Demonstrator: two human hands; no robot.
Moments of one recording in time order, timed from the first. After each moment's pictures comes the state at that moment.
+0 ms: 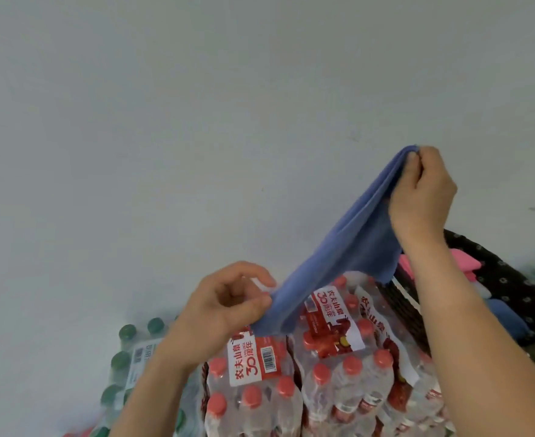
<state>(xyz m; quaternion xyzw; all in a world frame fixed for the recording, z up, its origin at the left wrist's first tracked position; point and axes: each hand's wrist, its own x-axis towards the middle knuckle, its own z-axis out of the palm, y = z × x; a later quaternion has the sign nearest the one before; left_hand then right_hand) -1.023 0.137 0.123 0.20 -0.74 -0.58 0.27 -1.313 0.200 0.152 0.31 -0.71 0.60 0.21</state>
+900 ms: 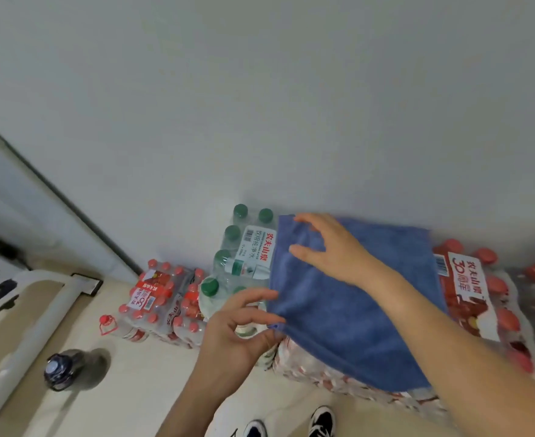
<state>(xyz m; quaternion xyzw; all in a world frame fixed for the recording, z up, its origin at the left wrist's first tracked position) -0.865 0.182 -0.017 0.49 -0.59 -0.51 0.39 -1.083 0.090 -0.013 0.69 -0.60 0.25 -0.32</state>
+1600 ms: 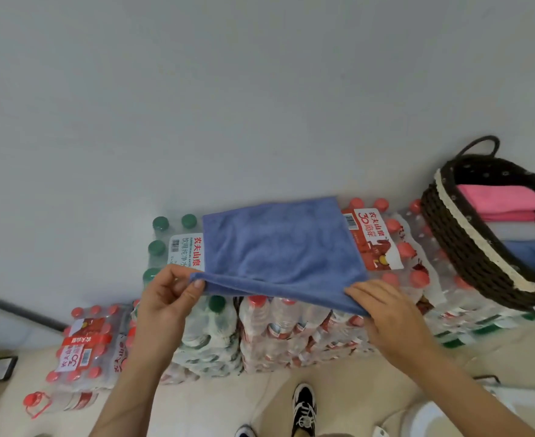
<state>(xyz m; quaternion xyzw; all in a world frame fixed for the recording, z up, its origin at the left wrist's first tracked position) -0.872 0.135 -0.017 0.43 -0.56 -0.58 0.42 -1.160 0.299 -0.058 0.65 -0.75 0.16 0.02</state>
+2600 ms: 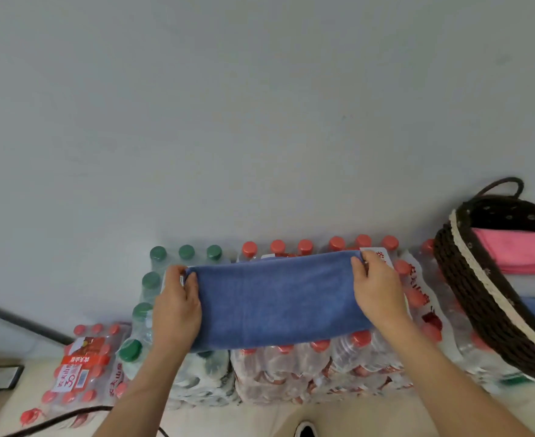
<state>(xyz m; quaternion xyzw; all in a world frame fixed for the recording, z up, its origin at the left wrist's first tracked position) -0.931 0.076 -0.047 0.63 -0.64 -0.31 0.31 -1.208 0.178 -0.038 0.37 -0.86 0.33 -0.12</state>
